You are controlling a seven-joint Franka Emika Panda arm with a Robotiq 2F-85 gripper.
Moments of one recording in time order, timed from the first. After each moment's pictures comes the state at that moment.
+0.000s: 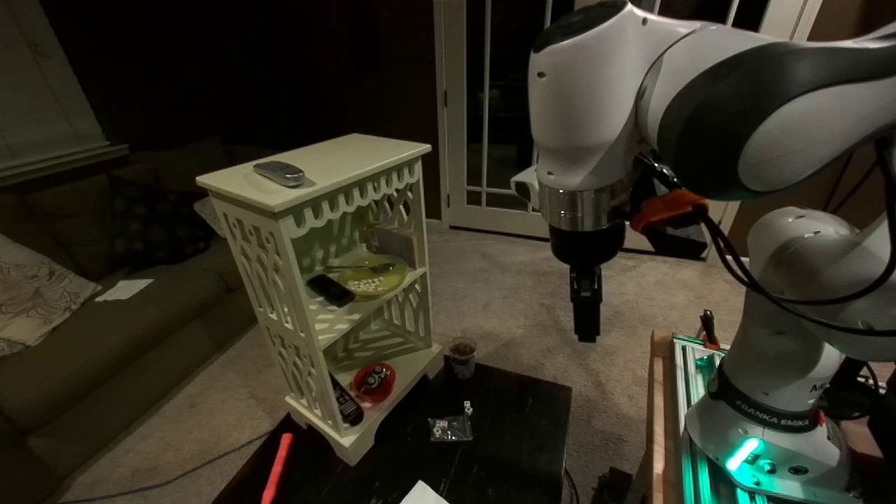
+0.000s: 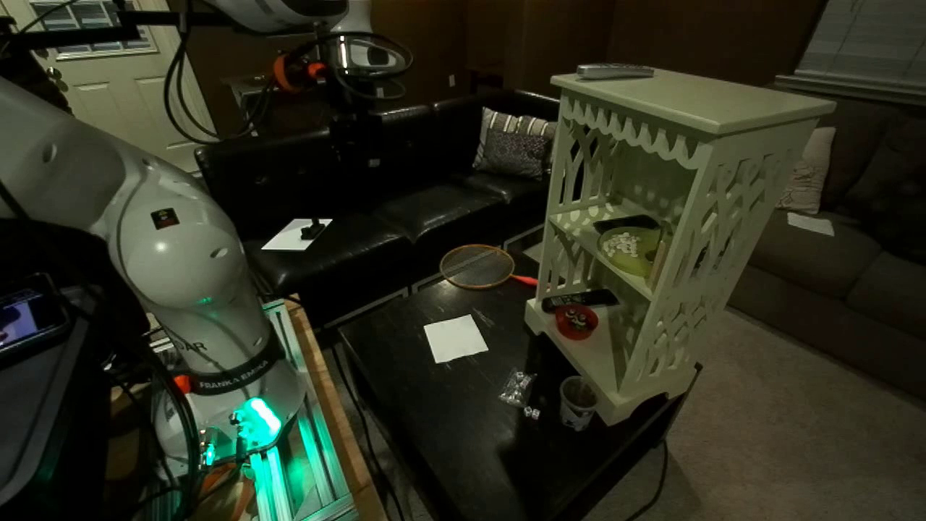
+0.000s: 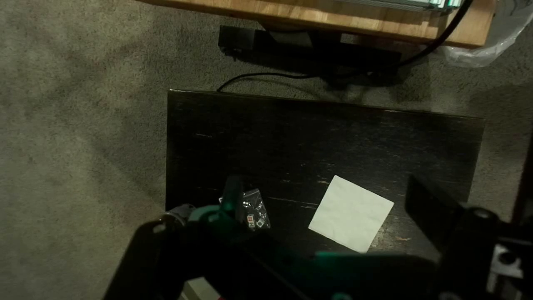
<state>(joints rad) 0.18 -0.66 0.34 -2.60 0.03 1.75 0.27</state>
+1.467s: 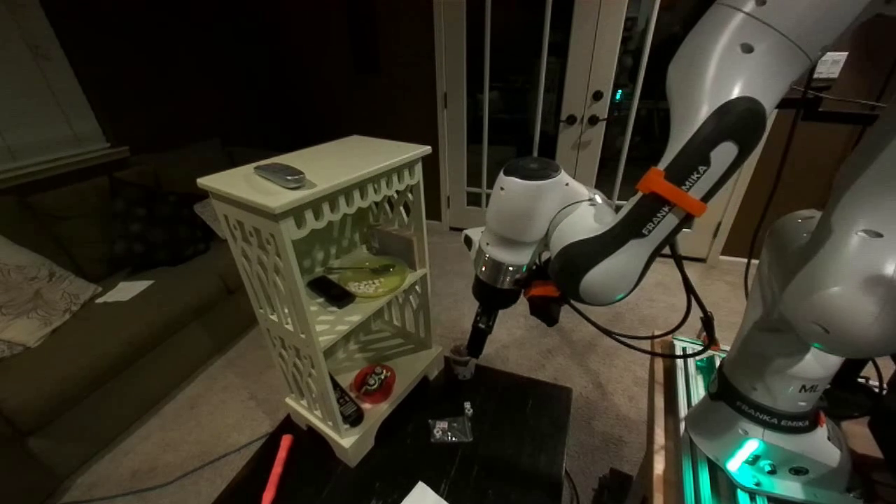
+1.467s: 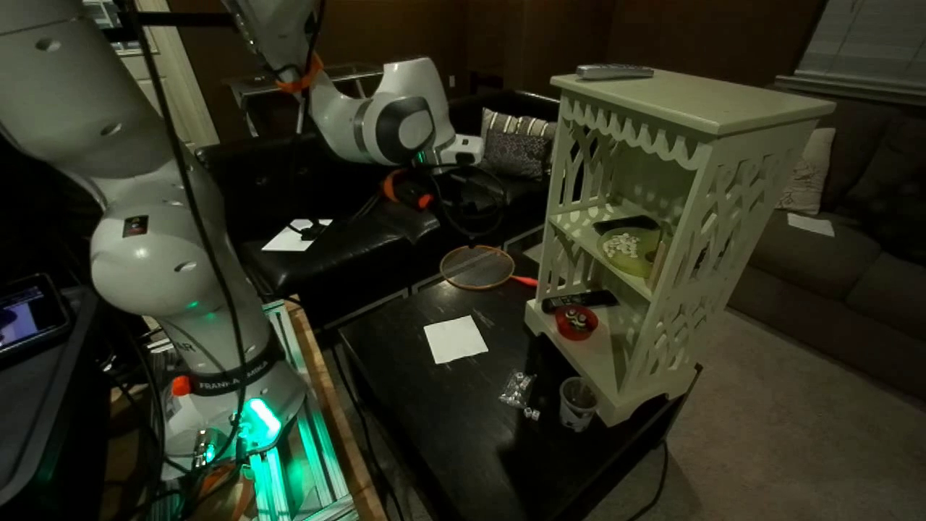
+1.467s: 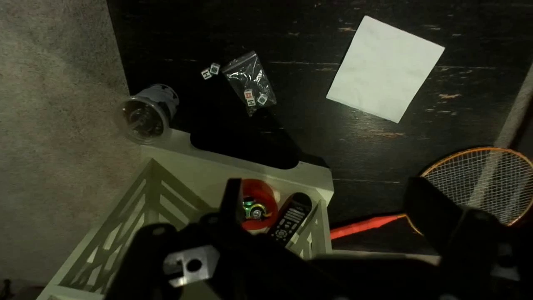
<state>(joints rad) -0.07 -0.17 0.27 -2.74 -0.25 2.79 0.32</state>
